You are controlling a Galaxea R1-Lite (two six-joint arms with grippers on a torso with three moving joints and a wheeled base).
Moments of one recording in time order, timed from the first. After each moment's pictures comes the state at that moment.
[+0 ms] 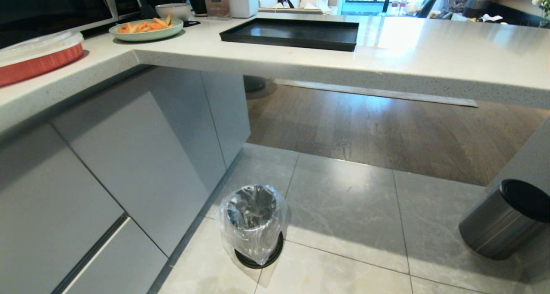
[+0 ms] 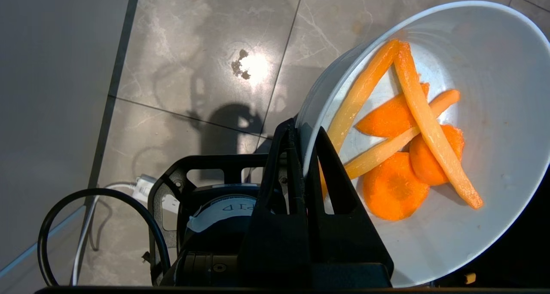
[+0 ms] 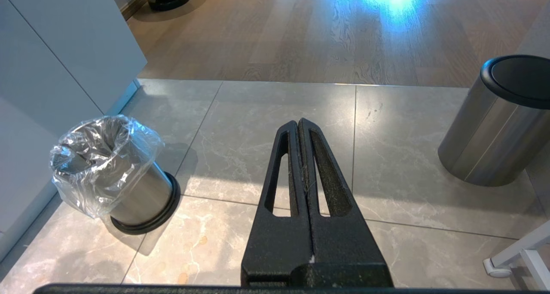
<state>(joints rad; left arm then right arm) -0.11 0.61 -0.41 0.69 -0.09 -0.17 0.00 0.00 0.00 -0.01 -0.07 0.11</state>
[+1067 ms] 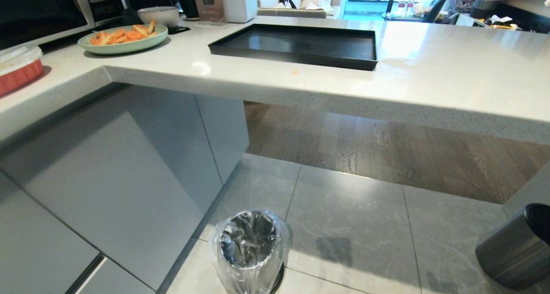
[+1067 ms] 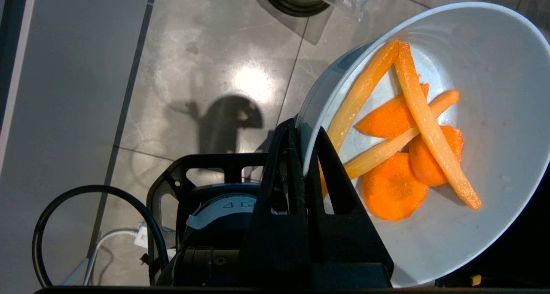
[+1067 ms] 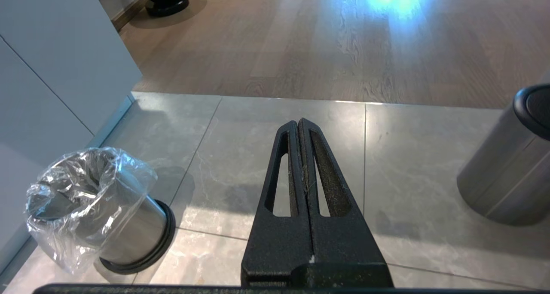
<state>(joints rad) -0.11 0.55 -0.39 0.70 -0.09 -0.17 0.00 0.00 0.00 -0.01 -0.07 0.11</state>
